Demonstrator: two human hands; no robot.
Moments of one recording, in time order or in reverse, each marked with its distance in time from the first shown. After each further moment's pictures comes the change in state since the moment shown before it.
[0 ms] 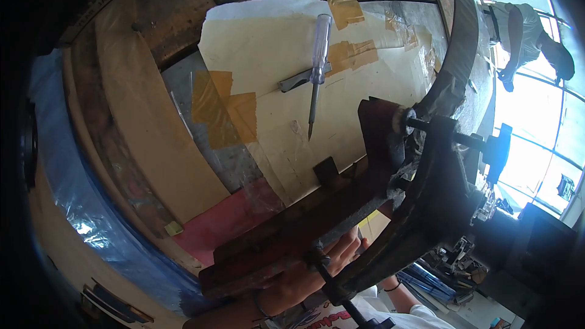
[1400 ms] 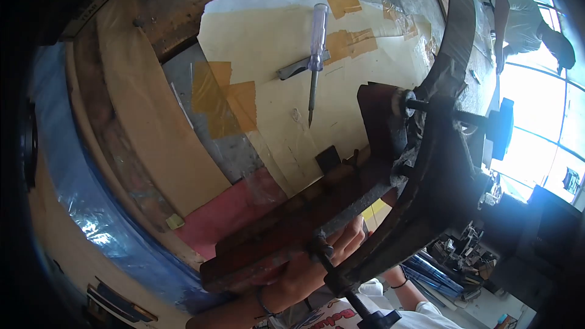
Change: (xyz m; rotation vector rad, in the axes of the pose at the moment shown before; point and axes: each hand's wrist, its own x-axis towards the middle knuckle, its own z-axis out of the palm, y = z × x) left_hand -0.006 0.001 0.004 0.048 -0.009 0.001; right_hand 0.005 0.006 0.005 -0.011 -0.029 -0.073
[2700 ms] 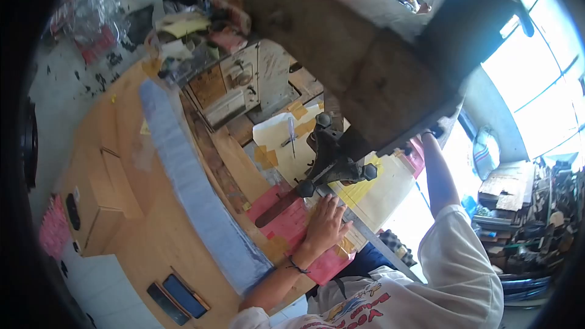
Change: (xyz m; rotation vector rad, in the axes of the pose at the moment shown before) left_hand 0.019 0.000 -0.013 0.017 0.215 -0.074; right_hand 0.220 -0.249 -0.190 -0.711 0.994 -0.773
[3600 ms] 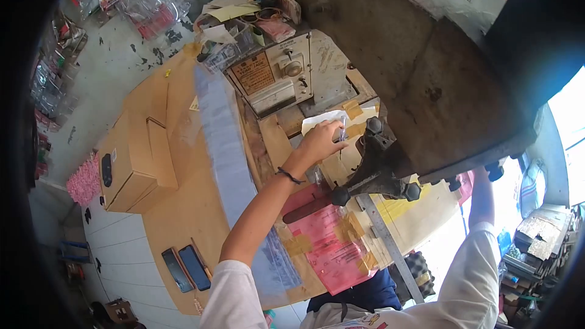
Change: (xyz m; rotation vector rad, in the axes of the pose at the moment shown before) left_hand 0.141 -0.172 -0.114 0.015 0.078 -0.211; right_hand 0.014 0.084 0.036 -0.071 -0.070 0.028
